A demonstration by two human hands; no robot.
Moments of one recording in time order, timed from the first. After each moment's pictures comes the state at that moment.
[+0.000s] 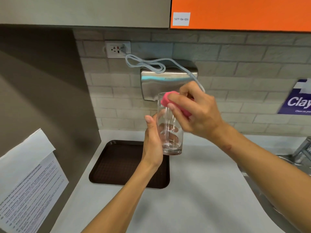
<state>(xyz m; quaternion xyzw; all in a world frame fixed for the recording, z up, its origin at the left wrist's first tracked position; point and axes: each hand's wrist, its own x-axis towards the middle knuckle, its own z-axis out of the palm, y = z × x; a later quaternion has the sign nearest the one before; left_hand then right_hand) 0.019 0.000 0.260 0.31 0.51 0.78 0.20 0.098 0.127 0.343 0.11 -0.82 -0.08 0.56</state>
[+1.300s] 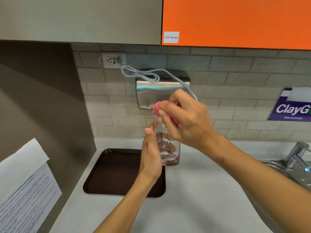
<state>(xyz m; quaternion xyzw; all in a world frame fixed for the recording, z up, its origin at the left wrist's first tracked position) 0.033 -0.001 0.259 0.35 0.52 0.77 0.15 0.103 0.103 0.354 0.05 -0.83 -0.08 0.56</state>
